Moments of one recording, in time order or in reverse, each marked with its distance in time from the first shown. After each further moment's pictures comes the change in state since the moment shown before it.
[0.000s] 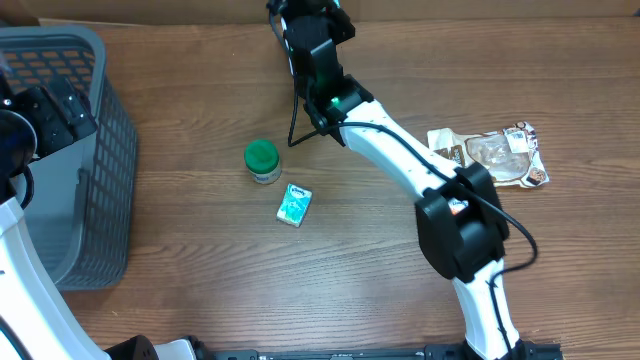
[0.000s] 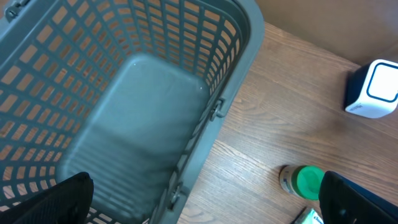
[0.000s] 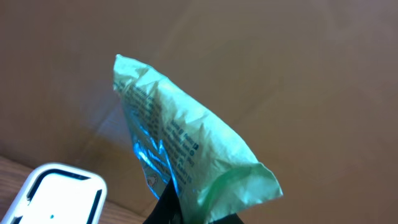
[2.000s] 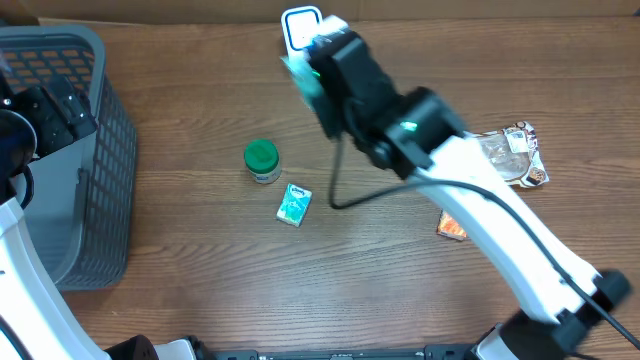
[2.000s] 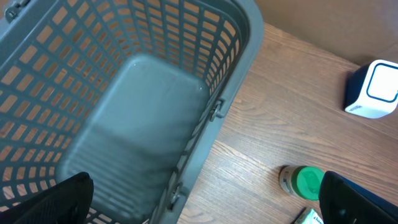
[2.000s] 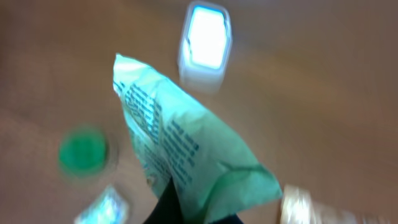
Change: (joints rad) left arm 0.000 0.000 0.000 0.002 0.000 0.000; right arm 0.083 -0.536 0.021 -1.361 -0.373 0.787
